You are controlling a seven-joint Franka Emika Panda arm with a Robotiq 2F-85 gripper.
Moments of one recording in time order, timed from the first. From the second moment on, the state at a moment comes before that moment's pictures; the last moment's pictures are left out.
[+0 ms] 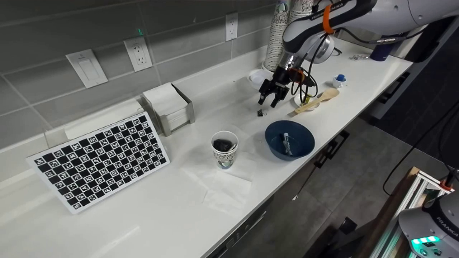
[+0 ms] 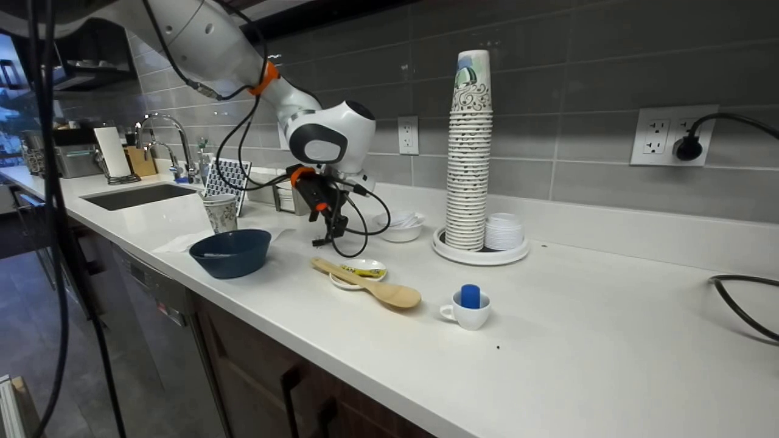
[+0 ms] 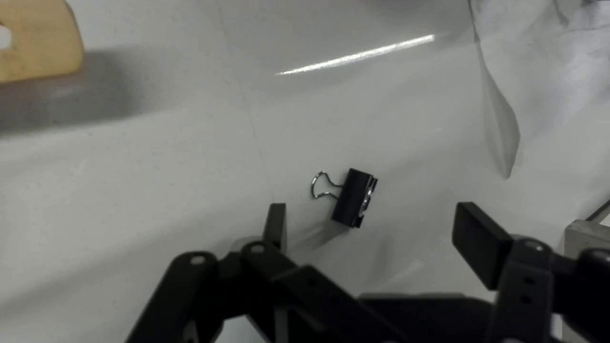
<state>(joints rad) -0.14 0.53 0.06 -1.75 0.58 2.15 -0.22</state>
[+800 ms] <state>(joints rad) -0.14 0.65 0.07 -1.60 0.58 2.01 -0.14</state>
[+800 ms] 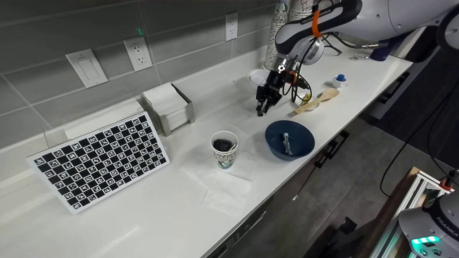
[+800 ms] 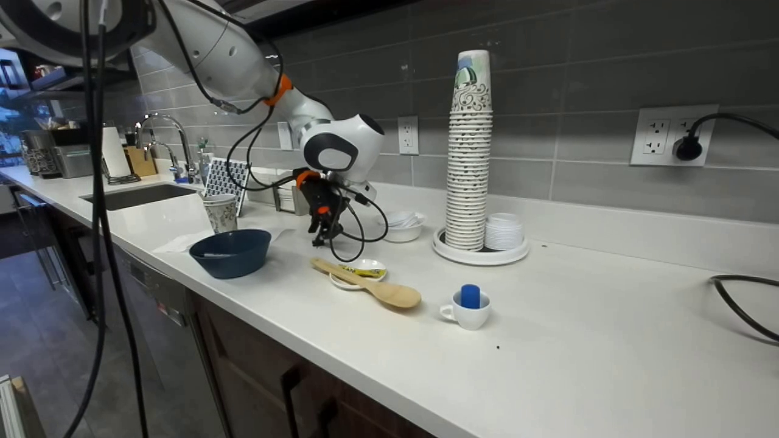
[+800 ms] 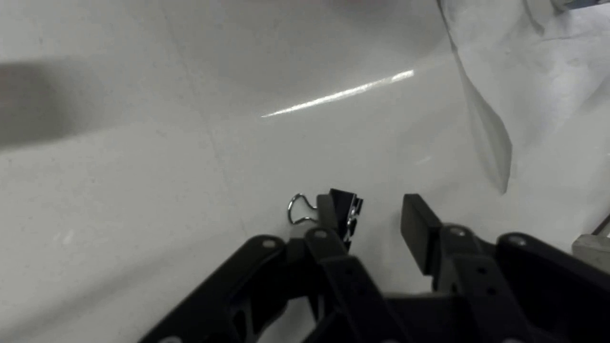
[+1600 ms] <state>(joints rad) -0.15 0.64 0.05 -1.57 0.58 2.03 -0.10</state>
